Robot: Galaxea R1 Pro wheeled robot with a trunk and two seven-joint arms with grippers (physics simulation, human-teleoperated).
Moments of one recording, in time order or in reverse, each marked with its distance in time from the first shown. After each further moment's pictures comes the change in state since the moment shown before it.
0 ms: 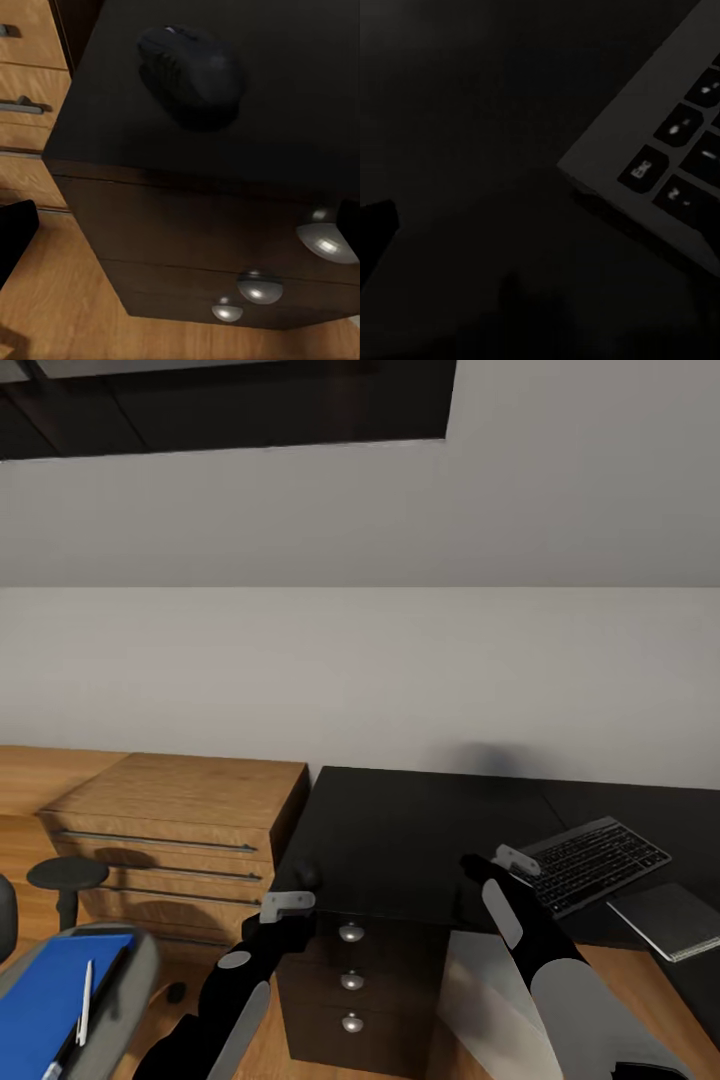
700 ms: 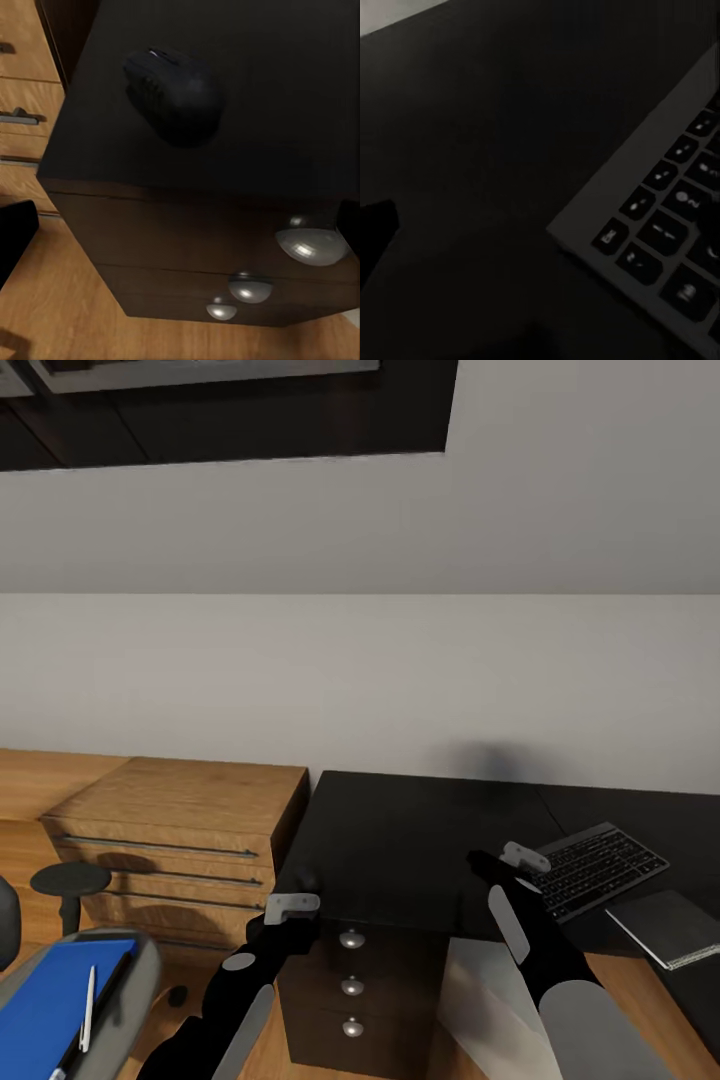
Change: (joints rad) left arm -0.001 0.000 -0.024 0.003 0.000 0.000 0.002; right arm 0.074 -0.001 -0.001 -0.154 0.066 -0.006 -0.005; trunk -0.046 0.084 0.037
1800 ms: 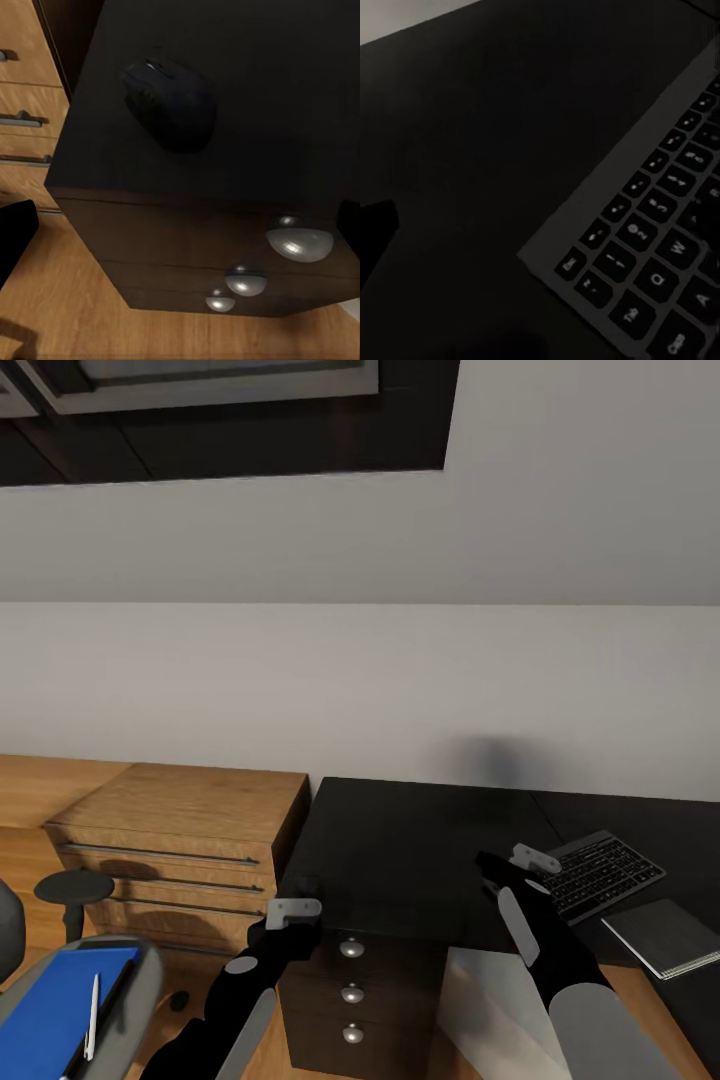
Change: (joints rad) left arm 0.000 0.000 -0.008 0.026 0.000 0.000 -0.002; right arm 0.009 -0.027 -0.010 -0.011 0.017 0.024 -0.004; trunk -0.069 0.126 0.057
